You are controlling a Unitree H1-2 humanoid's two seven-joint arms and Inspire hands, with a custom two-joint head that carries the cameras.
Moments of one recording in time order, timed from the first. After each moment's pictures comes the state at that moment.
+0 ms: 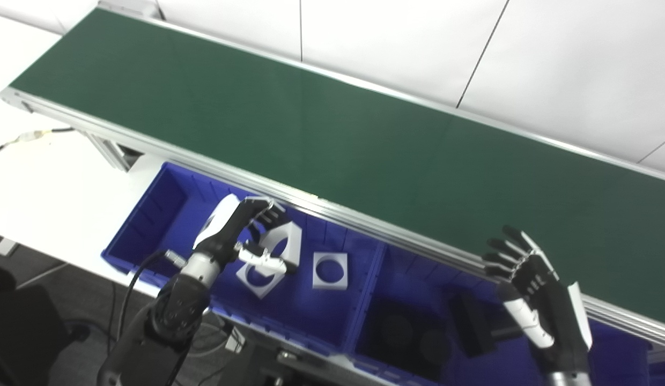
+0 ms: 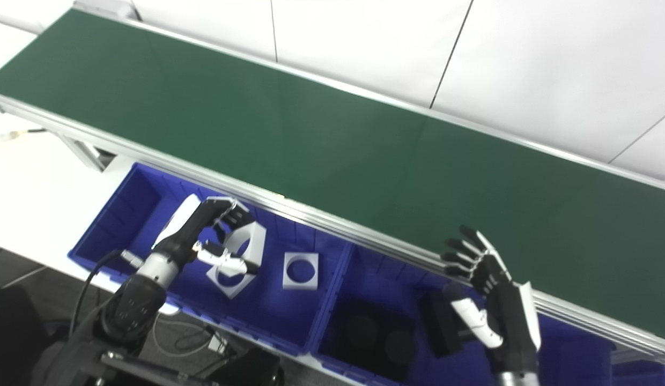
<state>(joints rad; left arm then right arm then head) 0.30 0.19 -0.04 -0.07 0.44 -0.03 -0.05 0.25 -0.21 0.11 -0.18 0.01 -0.16 0.19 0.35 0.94</state>
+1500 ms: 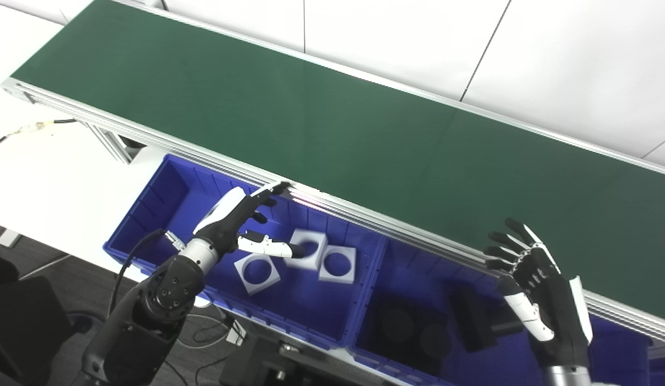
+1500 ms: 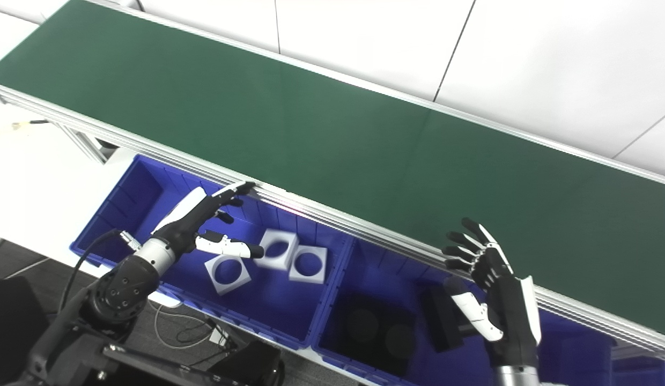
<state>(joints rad) 0.31 0.28 -0.09 -0.22 0.40 0.19 -0.20 0.25 -0.20 0.11 -0.19 0.01 -0.16 0.19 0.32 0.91</state>
